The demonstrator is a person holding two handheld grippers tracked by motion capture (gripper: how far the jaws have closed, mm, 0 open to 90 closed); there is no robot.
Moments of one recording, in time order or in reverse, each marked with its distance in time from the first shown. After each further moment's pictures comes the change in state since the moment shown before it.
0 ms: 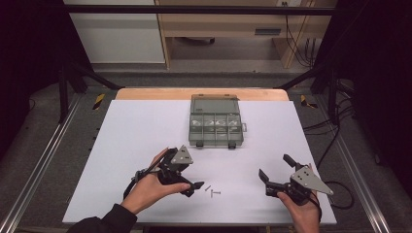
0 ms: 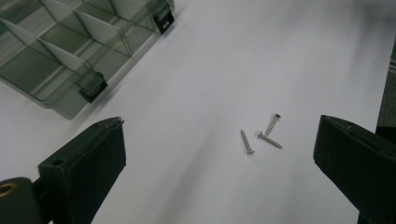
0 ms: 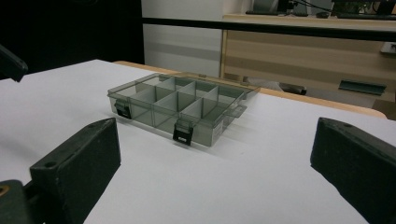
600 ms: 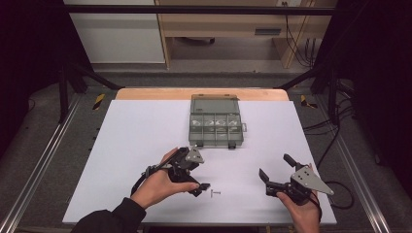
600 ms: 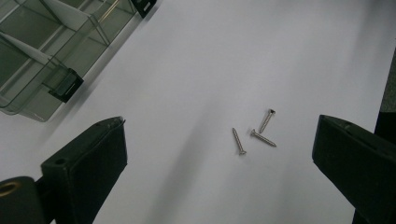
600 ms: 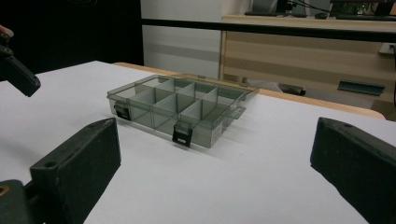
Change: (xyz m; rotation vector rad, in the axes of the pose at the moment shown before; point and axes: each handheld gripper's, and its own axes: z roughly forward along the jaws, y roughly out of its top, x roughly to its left) left arm -0.003 0.017 0.017 0.113 -0.025 0.012; right arm 0.000 0.001 0.000 -0.003 -0.003 0.003
